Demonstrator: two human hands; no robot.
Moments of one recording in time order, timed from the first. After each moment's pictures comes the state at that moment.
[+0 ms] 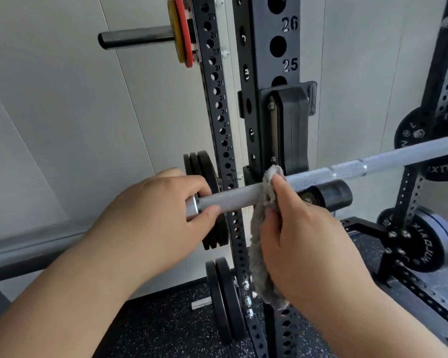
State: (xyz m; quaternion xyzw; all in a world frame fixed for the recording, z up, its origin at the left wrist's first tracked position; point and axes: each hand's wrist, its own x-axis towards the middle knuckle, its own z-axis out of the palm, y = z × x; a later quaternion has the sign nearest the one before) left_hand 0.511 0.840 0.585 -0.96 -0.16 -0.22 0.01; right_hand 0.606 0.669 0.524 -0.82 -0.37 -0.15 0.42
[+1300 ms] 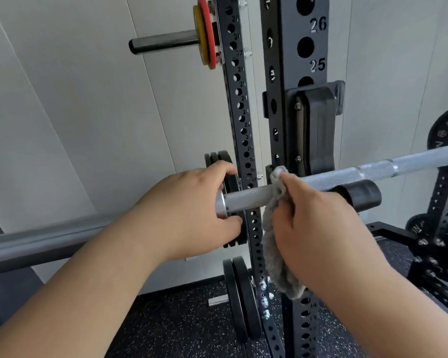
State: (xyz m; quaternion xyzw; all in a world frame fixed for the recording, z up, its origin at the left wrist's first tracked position) left_hand 0.511 0.842 0.593 -0.98 -0.16 -0.16 0.01; right_hand 0.600 0.679 0.547 -0.84 -0.37 -0.11 0.38
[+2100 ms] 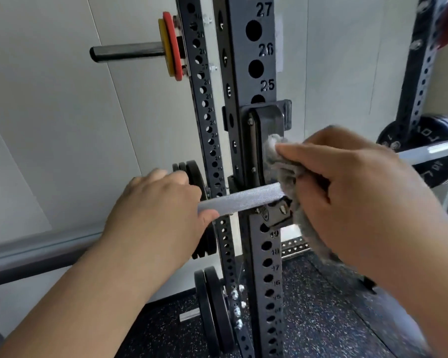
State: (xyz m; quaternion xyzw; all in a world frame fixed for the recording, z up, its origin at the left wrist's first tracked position) left_hand 0.529 0.813 0.590 -0.95 -0.18 -0.20 0.17; right_hand 0.624 0.605 0.587 -0.78 -0.41 -0.34 0.32
